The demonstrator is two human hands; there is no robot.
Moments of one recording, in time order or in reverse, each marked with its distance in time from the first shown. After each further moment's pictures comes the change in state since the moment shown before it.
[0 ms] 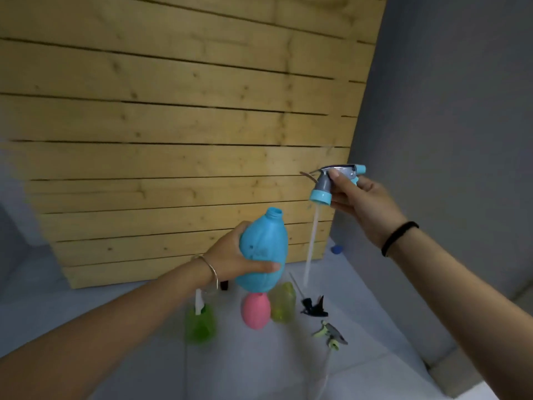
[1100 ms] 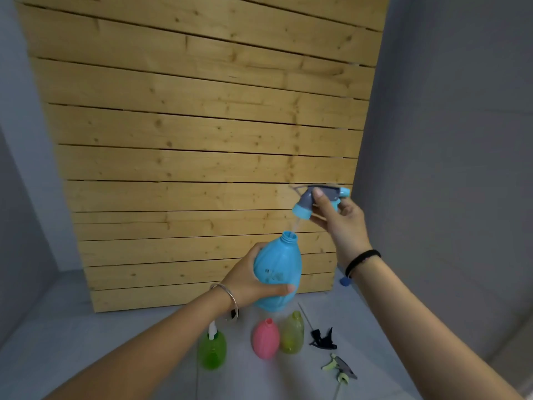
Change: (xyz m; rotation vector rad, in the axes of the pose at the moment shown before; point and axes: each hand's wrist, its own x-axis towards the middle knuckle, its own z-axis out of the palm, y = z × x) left_hand -0.037 0.040 0.006 -0.033 0.097 0.078; right_hand -0.026 -0.034 0.052 0.179 0.090 -0.205
